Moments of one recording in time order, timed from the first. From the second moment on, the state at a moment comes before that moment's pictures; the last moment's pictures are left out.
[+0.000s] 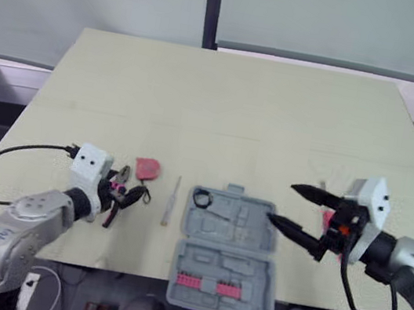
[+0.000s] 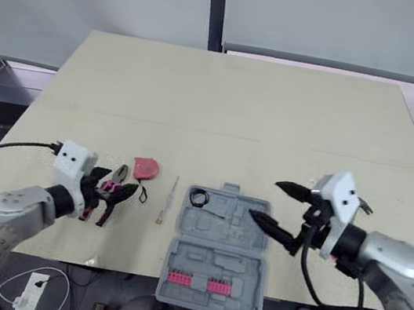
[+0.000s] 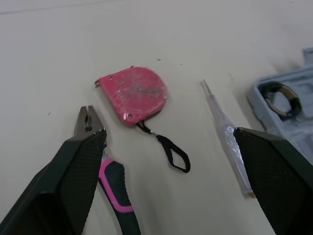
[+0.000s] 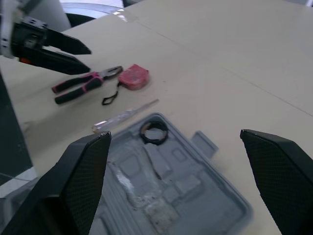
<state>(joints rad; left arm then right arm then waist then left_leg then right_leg) -0.12 0.42 0.27 -0.66 -0.50 1.22 -0.12 -0.06 -0.78 -0.31 -0.69 0.79 0.81 0.74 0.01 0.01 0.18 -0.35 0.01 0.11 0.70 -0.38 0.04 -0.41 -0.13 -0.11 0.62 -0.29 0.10</state>
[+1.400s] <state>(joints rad) -0.31 0.16 0.06 -0.27 -0.16 1.11 0.07 -0.12 -0.82 -0.08 -0.59 0.64 0.63 0.86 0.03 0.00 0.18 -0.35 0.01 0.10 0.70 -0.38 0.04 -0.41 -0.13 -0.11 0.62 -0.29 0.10</state>
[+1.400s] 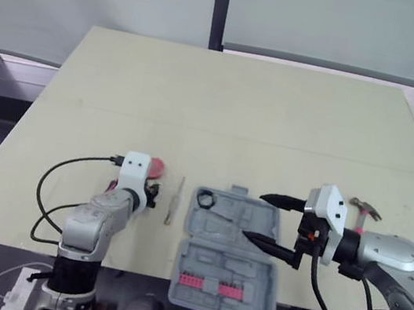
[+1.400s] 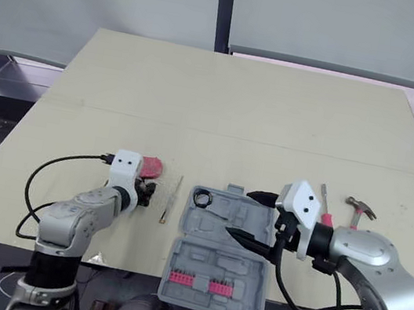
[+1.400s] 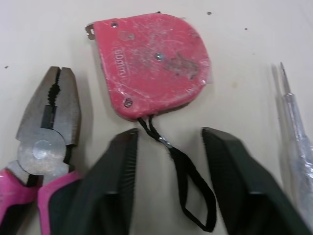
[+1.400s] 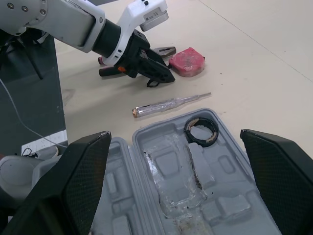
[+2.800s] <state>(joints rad) 0.24 0.69 0.04 -0.73 -0.31 1.09 -0.44 0.05 -0.95 -0.17 -0.55 0.62 0.52 1.11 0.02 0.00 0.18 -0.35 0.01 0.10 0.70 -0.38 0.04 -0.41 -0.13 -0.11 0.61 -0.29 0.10</state>
